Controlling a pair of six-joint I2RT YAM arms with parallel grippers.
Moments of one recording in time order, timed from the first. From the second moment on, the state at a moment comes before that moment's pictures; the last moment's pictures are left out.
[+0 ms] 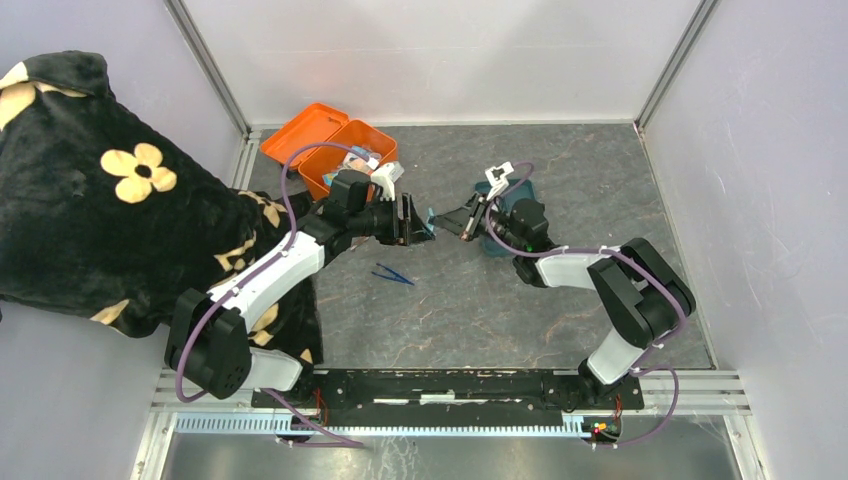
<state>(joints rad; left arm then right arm) -0.48 1.36 0.96 -0.20 0.51 -0.46 0.55 1.66 0.68 1.01 -0.49 0.91</state>
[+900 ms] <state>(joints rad) -0.48 1.35 0.95 -0.34 0.09 -0.45 0.31 1.92 1.21 0.03 -0.04 0.20</state>
